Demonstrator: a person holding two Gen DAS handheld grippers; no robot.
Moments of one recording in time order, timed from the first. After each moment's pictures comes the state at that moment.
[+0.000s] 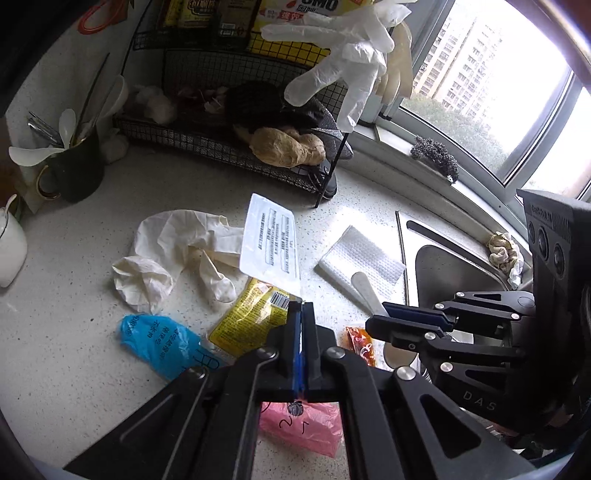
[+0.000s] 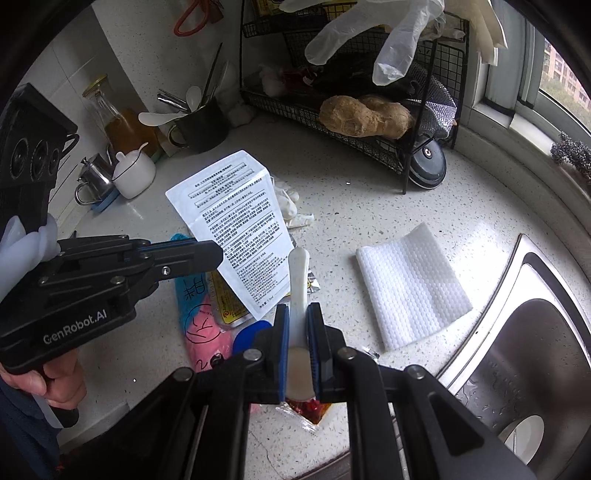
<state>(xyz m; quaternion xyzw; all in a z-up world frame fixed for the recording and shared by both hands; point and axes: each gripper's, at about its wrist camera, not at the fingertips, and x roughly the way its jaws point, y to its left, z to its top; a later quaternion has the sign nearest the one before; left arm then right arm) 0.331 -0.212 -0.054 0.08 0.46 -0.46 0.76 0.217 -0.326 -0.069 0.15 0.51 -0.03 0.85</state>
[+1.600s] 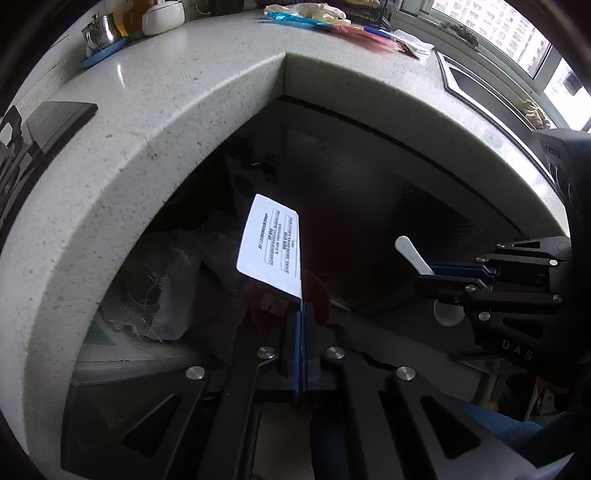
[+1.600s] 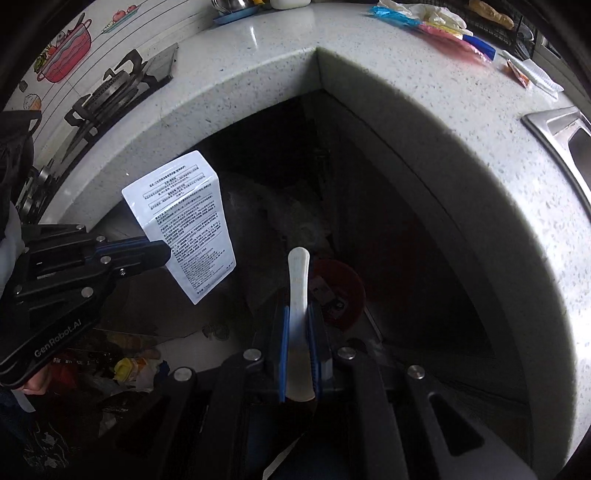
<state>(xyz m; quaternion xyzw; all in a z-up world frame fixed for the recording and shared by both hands) 0.073 0.063 -0.216 0.14 0.53 -0.31 0.77 0.022 -0.069 -0.206 0.09 0.60 0.06 0.79</state>
